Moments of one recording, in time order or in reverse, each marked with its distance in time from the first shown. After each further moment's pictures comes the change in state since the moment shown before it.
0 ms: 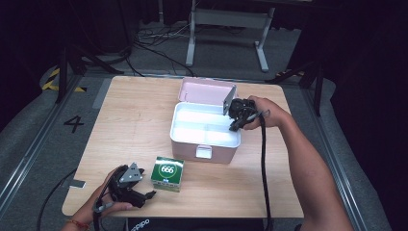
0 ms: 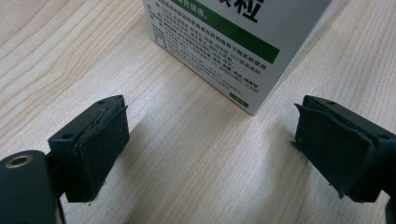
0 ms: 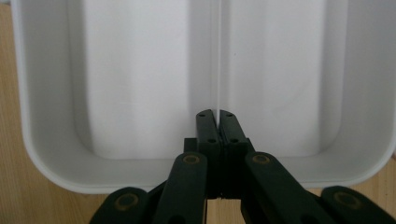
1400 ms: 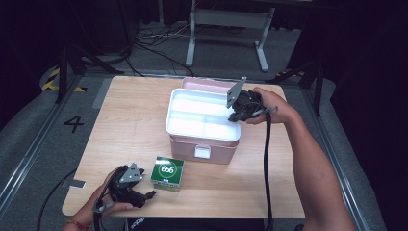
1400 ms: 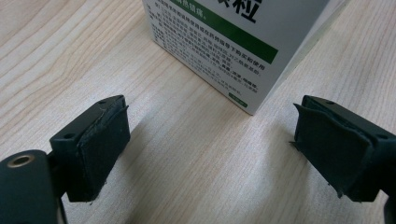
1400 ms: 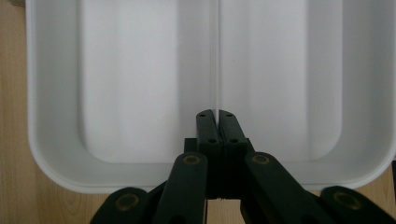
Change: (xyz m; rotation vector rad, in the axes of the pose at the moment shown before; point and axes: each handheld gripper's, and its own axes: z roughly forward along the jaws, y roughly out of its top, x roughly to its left) left arm -0.001 0.000 0.000 -0.003 0.004 -0.006; right arm 0.012 0.004 -0.044 -0.135 -0.128 -0.028
